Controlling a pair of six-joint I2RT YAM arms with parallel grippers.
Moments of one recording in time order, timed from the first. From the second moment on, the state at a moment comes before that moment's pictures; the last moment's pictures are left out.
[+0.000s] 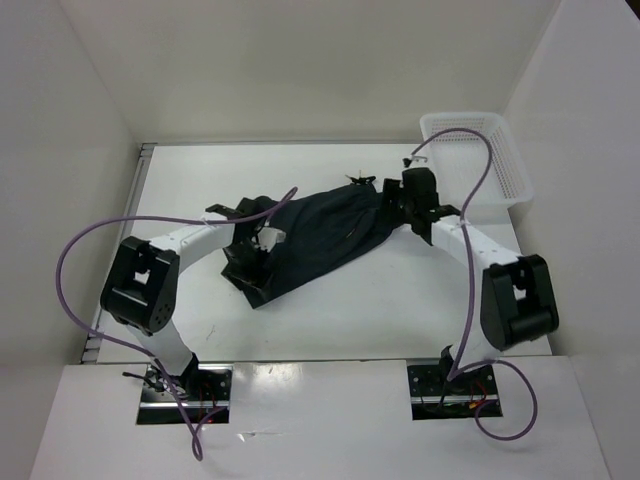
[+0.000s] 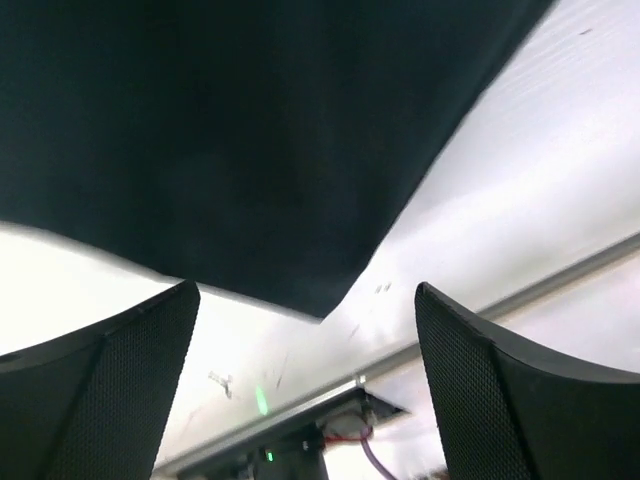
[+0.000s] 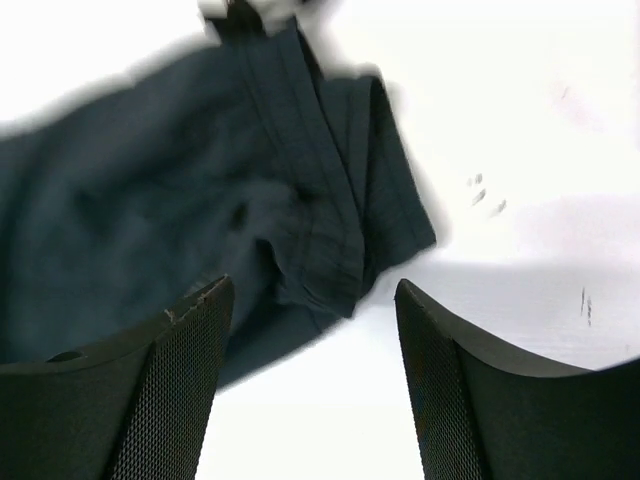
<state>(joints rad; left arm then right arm) -0.36 1.70 1.10 -0.93 0.27 0.07 0.28 1.56 1.01 -0.13 0.11 0.30</state>
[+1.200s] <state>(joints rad) -0.27 1.77 1.08 -0.79 0.06 0.06 0.14 1.88 1.15 -0.24 0.04 0.70</state>
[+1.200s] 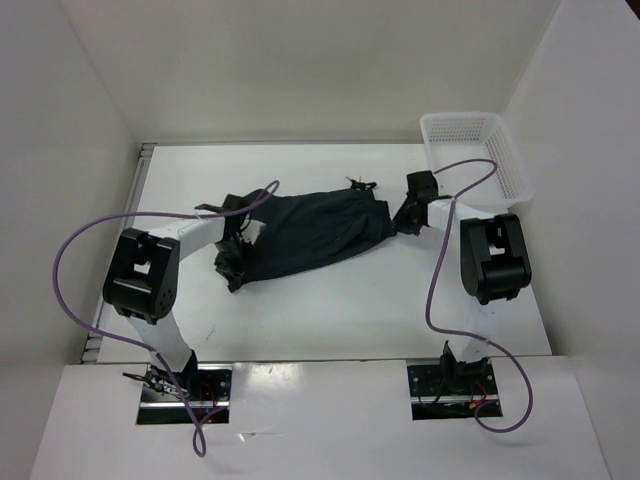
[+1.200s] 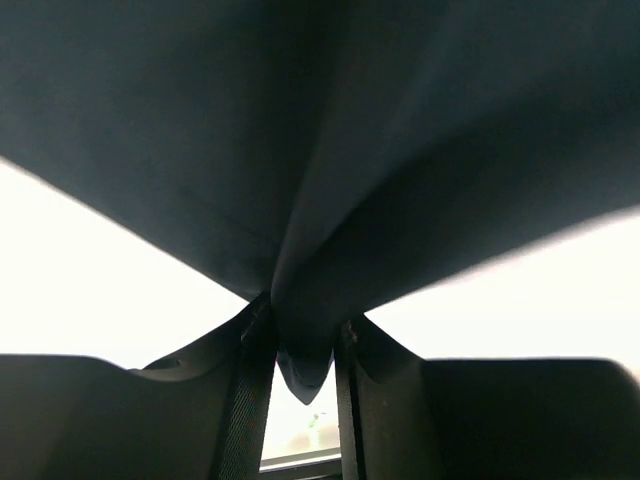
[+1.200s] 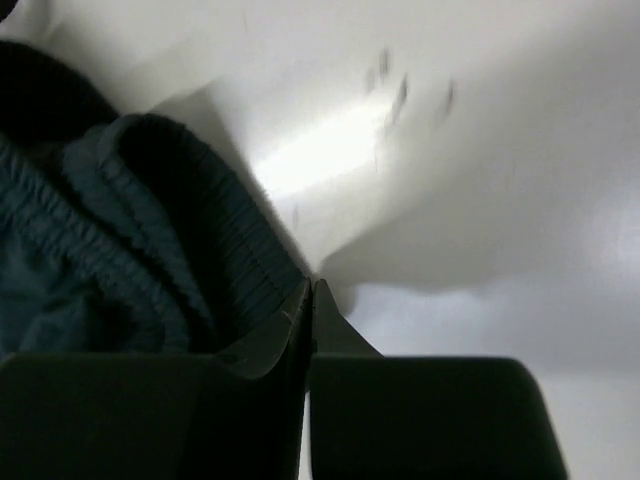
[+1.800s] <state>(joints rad) -0.18 1.78 1.08 -0.77 0.01 0.07 0.41 1.43 0.94 -0.43 0.16 0.84</state>
